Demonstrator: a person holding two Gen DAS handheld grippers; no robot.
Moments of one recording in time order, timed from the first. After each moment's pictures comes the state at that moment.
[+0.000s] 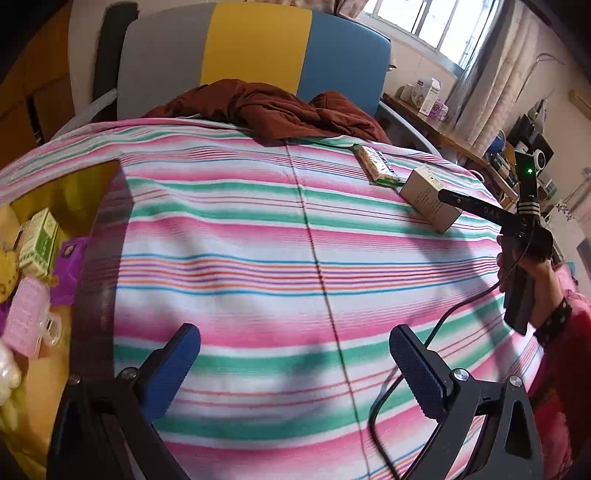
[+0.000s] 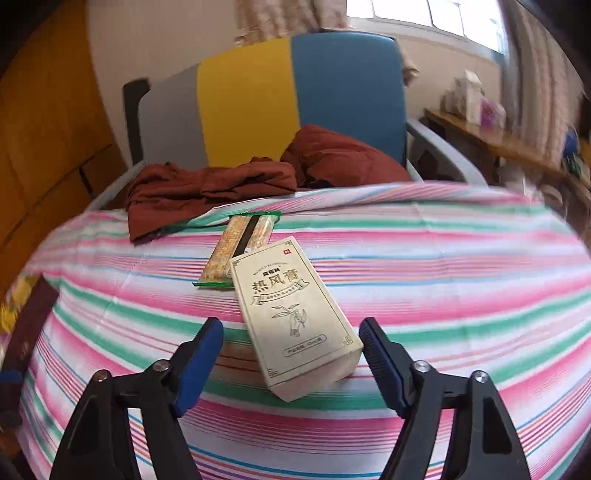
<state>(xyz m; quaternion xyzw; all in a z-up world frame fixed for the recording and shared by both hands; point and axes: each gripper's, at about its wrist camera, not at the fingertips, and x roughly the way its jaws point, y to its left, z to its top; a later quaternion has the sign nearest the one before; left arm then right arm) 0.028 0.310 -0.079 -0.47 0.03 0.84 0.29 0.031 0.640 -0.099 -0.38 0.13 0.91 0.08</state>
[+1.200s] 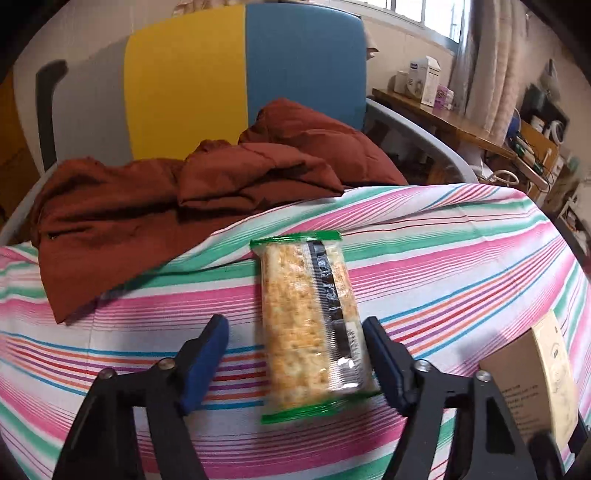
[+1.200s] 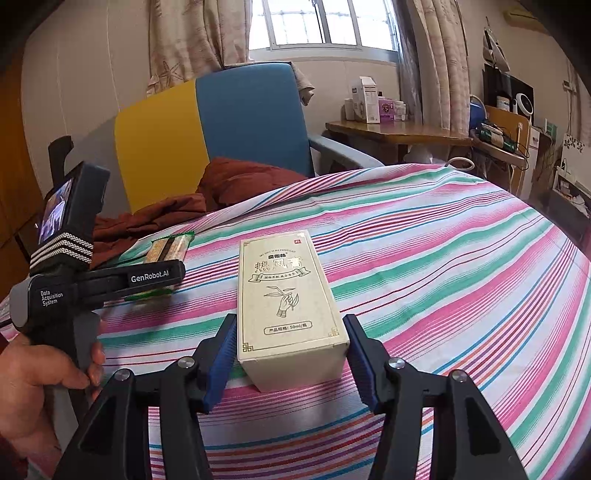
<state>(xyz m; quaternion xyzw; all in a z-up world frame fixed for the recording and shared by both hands) -0.130 0.582 -0.123 -0.41 0.10 0.86 0.27 0.081 0.644 -0.112 -0.30 0.16 0.91 0.25</state>
